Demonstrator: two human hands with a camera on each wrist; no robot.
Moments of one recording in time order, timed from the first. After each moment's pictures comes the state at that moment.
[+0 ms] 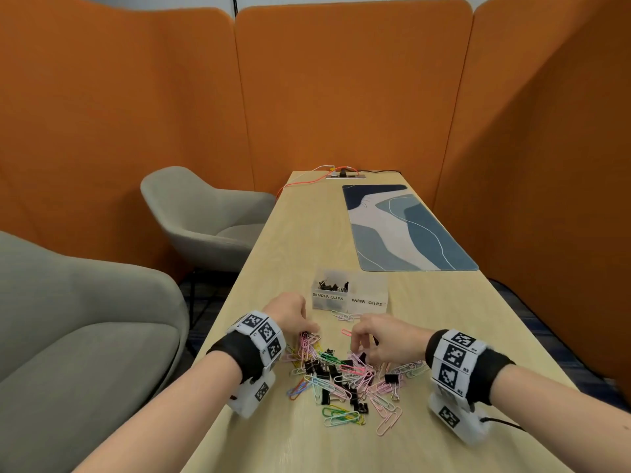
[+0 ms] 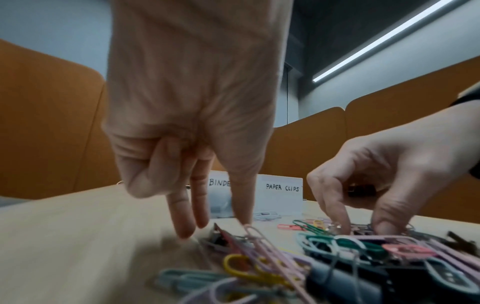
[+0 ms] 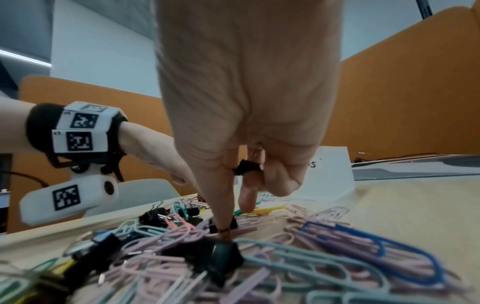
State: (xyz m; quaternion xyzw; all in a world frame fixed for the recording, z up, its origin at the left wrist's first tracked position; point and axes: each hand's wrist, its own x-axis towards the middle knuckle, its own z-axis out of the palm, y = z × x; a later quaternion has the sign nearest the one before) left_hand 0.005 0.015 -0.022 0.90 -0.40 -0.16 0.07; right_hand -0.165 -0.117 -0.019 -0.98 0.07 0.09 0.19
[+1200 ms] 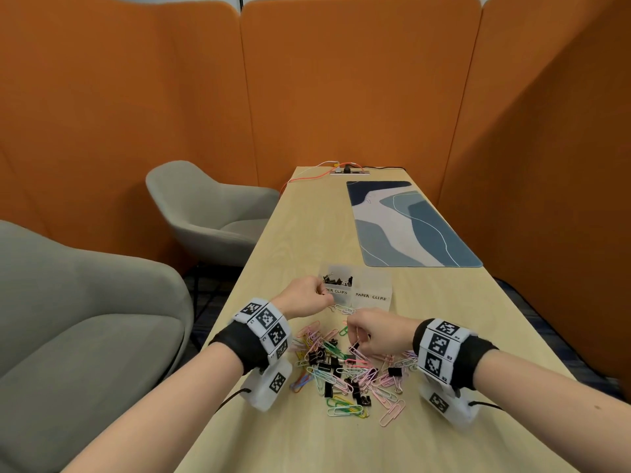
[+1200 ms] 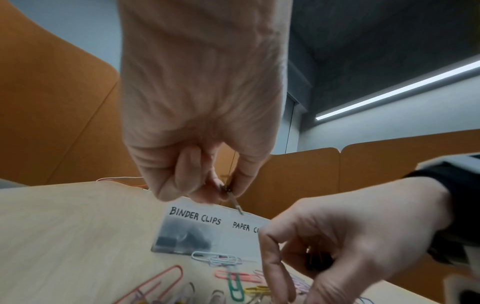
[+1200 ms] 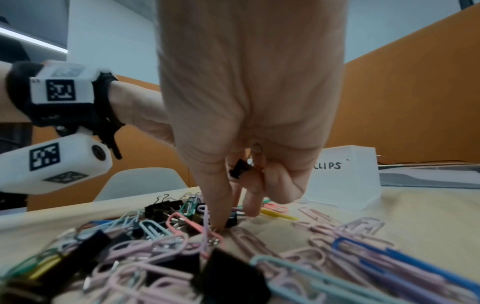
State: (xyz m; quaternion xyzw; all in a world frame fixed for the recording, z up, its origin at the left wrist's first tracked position) left_hand -0.016 0.010 -0.001 0.85 -0.42 -0.17 0.27; right_hand -0.149 -0.107 -0.019 -0.98 0.07 0.13 0.14
